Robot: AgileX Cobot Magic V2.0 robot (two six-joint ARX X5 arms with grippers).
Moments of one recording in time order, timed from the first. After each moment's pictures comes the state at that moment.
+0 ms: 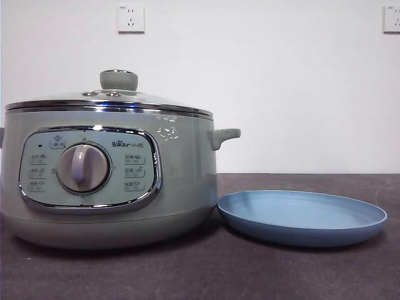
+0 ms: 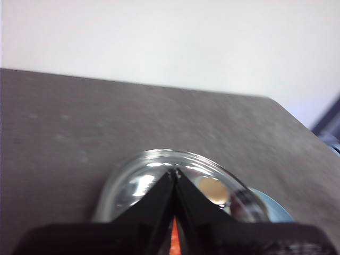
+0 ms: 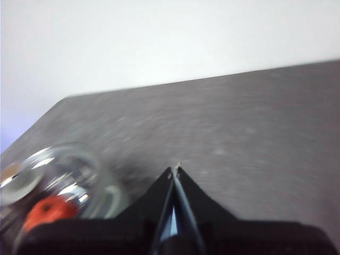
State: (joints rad) left arm 0.06 0.73 0.83 -0.36 0.56 -0.21; right arm 0.03 0.66 0.77 -0.35 -0.41 0.15
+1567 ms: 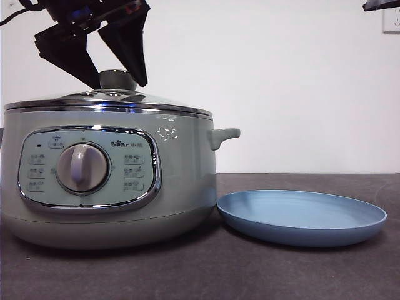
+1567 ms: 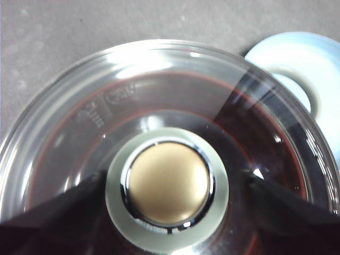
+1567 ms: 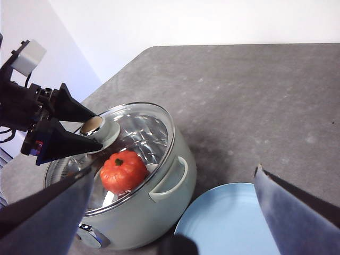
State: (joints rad) left arm -0.52 1.39 1.23 -0.69 0.03 0.02; right arm 0.09 0.83 0.86 -0.39 -0.67 0.07
